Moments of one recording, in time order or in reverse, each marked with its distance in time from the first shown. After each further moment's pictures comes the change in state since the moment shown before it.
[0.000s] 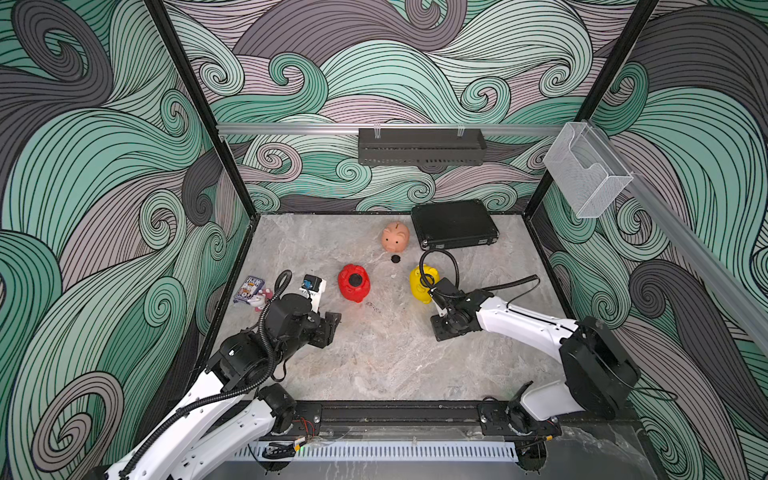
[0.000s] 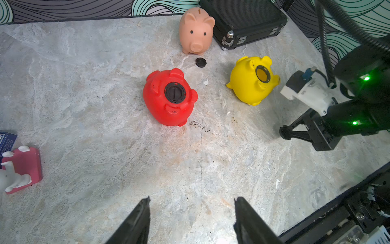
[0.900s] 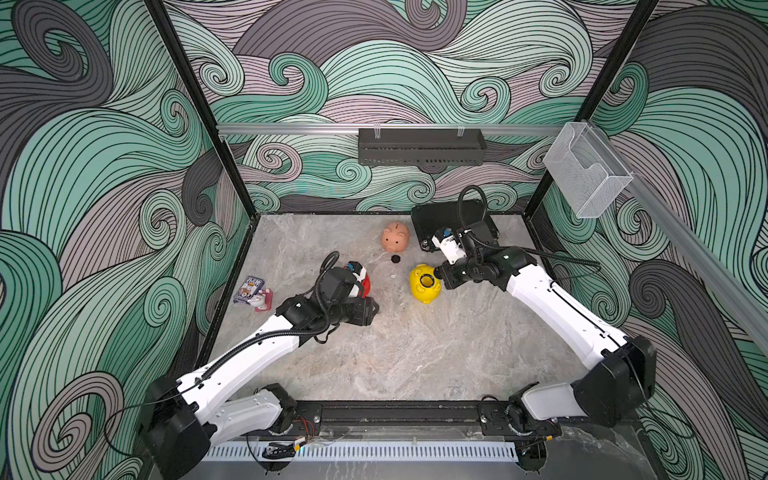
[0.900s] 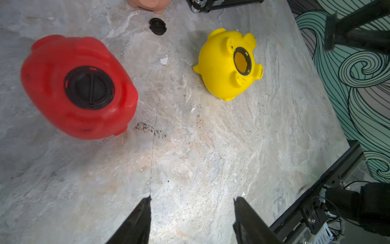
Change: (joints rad) left arm 0.002 0.497 0.045 0.343 0.264 -0.123; right arm -0.210 -0.007 0.480 -0.118 -0.211 -0.521
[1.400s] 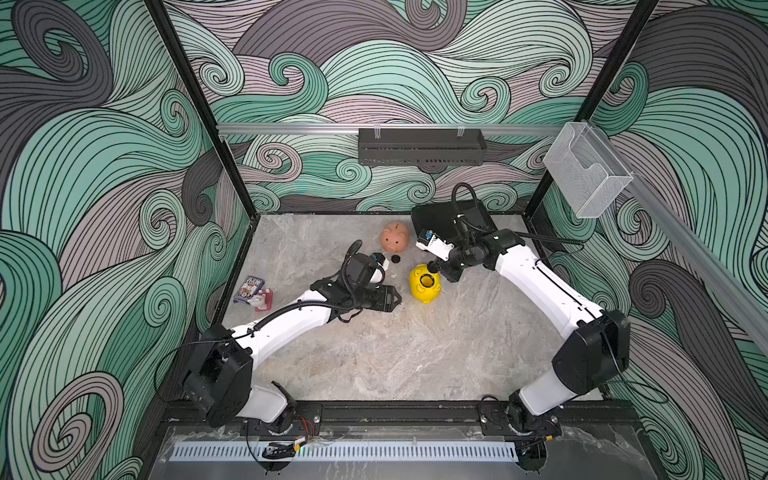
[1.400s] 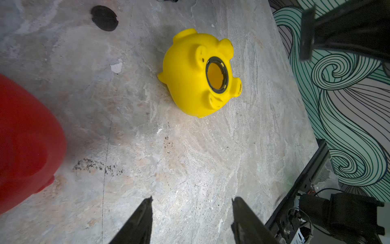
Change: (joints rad) left arm 0.000 0.291 0.090 0.203 0.153 -0.026; right arm -0.045 0.156 0.159 -0.102 -0.124 -0.555
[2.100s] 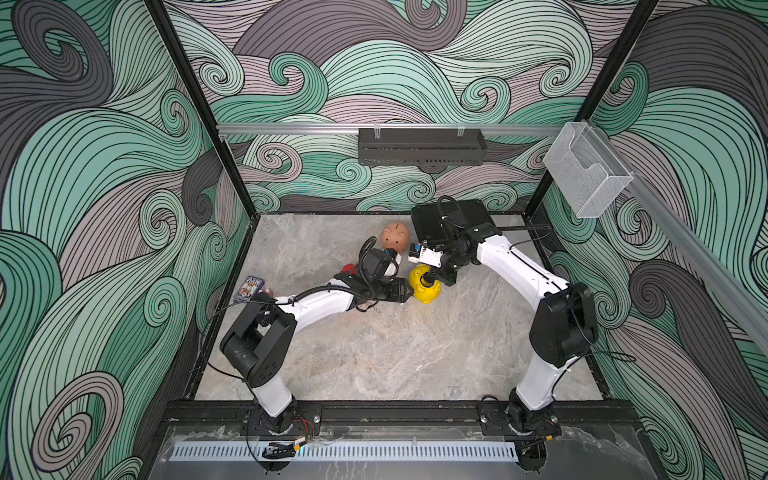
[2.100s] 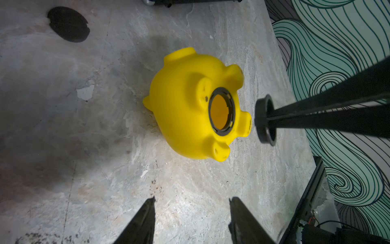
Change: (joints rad) left arm 0.000 0.243 0.086 0.198 0.039 -0.046; right arm -0.011 0.190 0.076 -0.100 -0.033 -0.197
